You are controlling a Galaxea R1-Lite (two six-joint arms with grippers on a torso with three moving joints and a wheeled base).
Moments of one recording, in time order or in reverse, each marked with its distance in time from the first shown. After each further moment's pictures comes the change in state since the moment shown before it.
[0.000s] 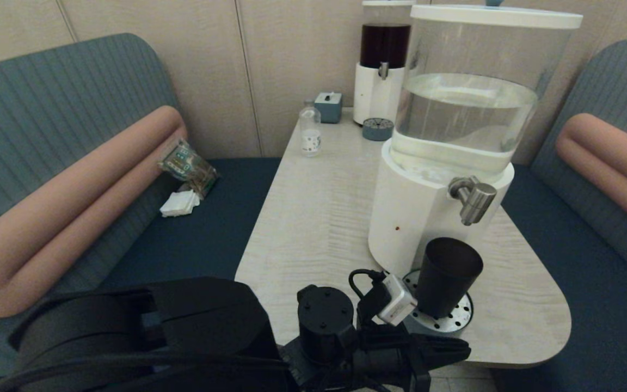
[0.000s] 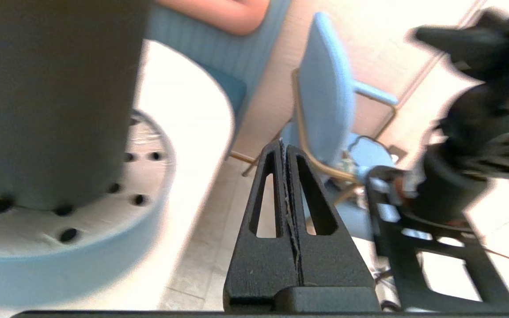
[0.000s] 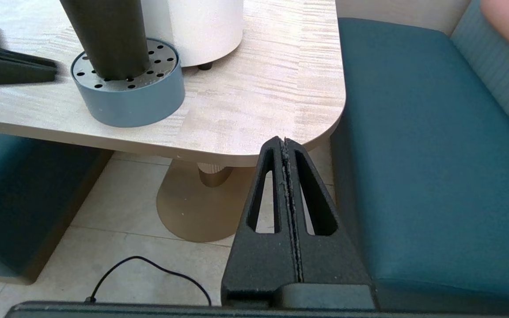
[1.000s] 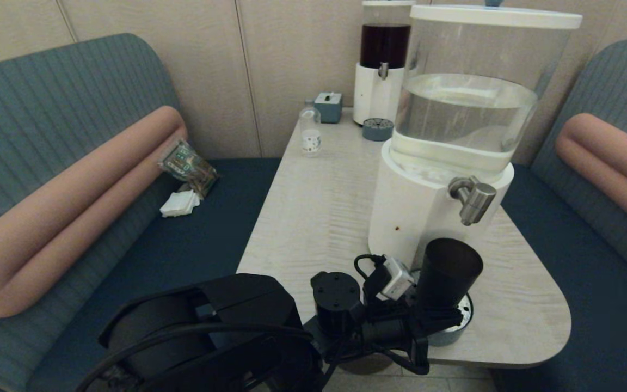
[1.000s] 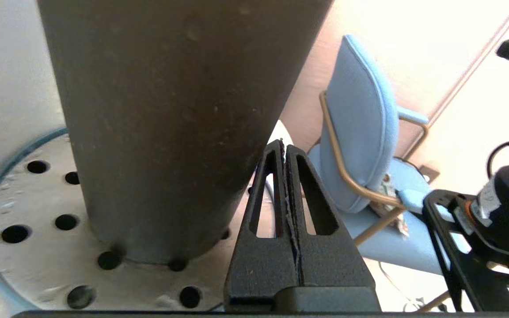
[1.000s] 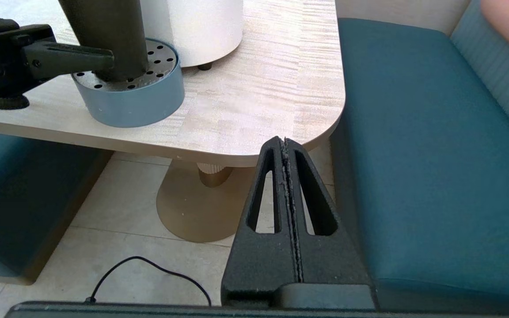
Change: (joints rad) left arm 0.068 0.187 -0.274 -0.001 -0.027 -0.005; right arm 0.000 0.000 0.000 0.000 0.001 0.000
